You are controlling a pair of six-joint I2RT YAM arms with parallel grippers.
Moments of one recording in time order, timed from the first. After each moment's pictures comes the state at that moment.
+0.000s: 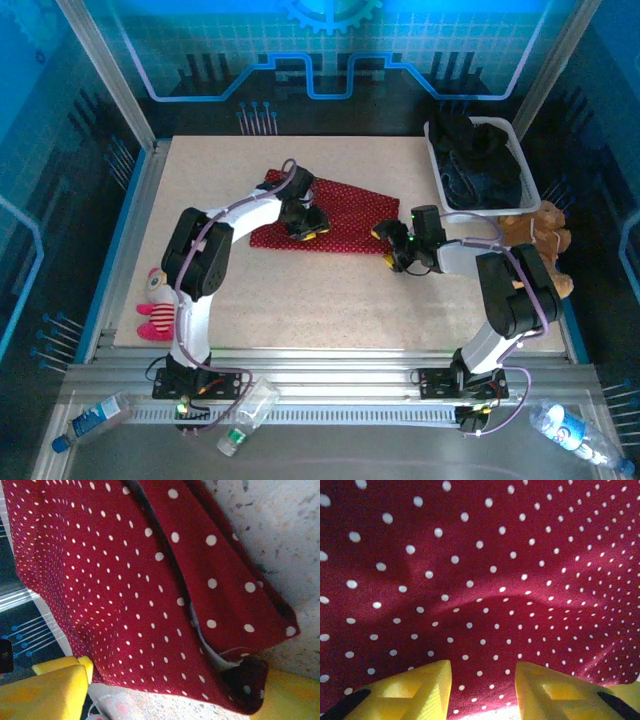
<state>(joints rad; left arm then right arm) -0.44 2.06 1.49 -0.58 0.31 -0.77 0.24 1.65 0.70 0.11 -0.41 1.29</state>
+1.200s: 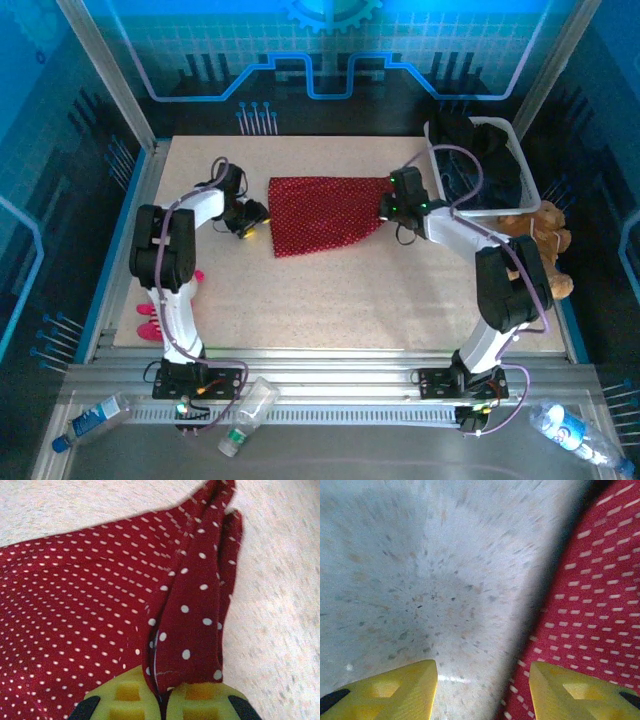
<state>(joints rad) -0.05 2.02 1.34 -0.54 0.32 -0.68 0.35 1.71 1.14 -0.24 0.12 0.44</state>
